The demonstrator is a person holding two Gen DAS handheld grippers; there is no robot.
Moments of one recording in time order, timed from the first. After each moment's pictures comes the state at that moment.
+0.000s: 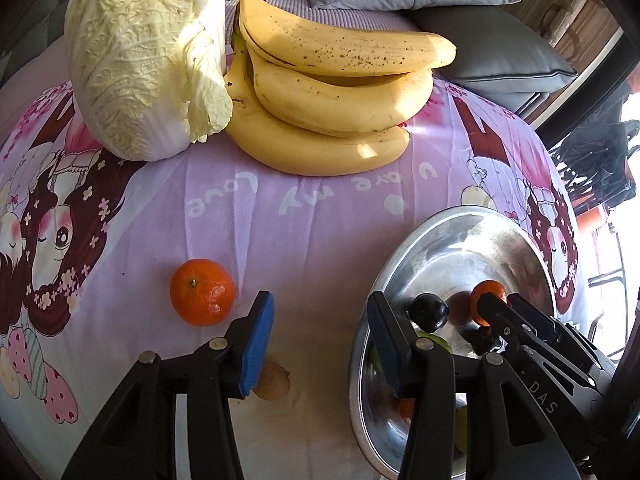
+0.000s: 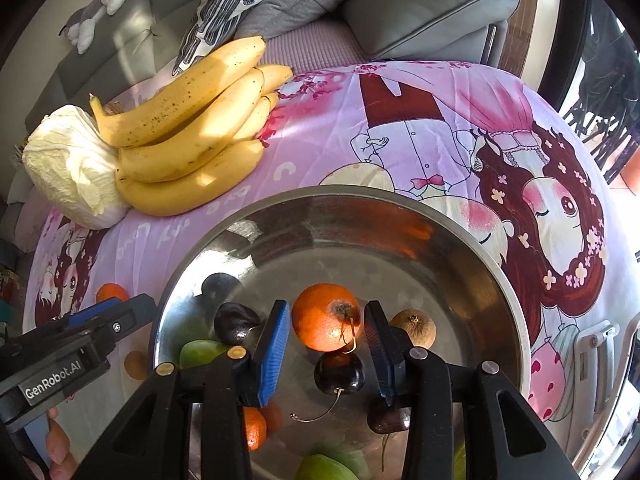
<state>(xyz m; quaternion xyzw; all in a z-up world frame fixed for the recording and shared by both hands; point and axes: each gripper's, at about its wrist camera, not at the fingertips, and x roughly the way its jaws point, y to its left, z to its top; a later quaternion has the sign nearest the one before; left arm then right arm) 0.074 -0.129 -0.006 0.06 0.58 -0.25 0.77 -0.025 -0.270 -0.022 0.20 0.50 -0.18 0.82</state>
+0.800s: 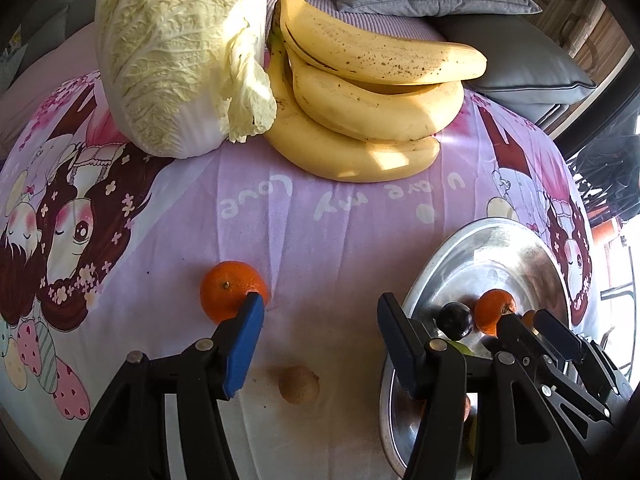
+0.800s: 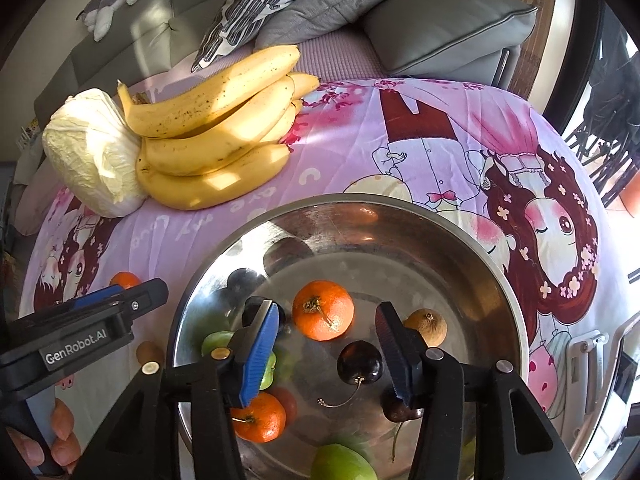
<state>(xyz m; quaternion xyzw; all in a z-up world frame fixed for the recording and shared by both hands) 0.082 -0.119 -0.009 0.06 0.58 -0.22 0.78 -0.024 -0.252 -0.010 0.17 0.50 -0.17 0.83</state>
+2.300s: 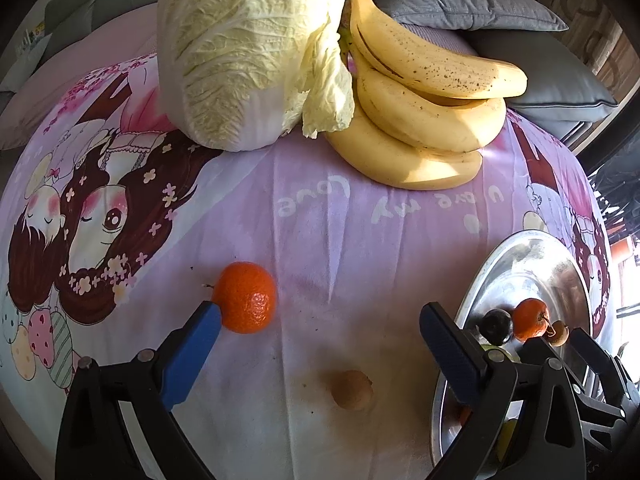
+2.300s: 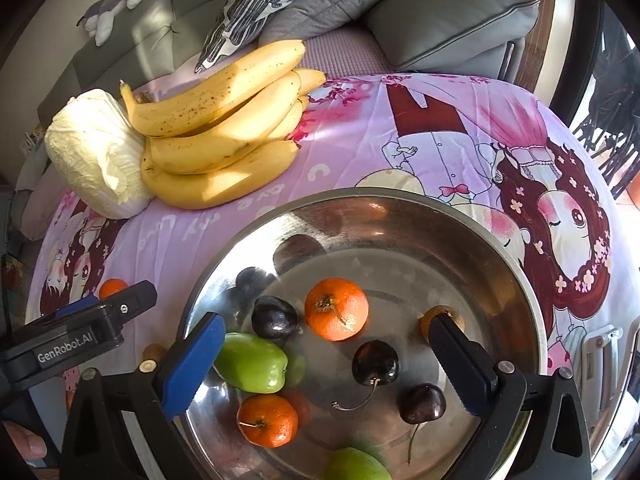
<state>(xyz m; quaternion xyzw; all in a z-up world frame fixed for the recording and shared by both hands) 0.086 -0.084 -0.015 0.05 0.57 -0.18 0.80 -0.022 -0.245 -0.015 0.18 0.50 -0.15 0.84</state>
